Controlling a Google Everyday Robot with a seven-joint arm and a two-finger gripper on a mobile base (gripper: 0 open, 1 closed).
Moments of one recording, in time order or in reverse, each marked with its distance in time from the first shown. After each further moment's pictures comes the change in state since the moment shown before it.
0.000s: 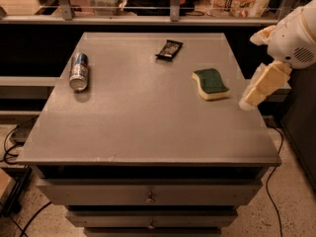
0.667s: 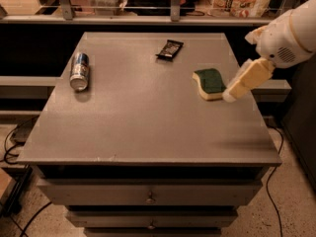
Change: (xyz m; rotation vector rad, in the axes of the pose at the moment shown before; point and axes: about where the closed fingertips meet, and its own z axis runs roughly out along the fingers) arm -0.019 -0.018 0.026 0.043 -0.094 0.102
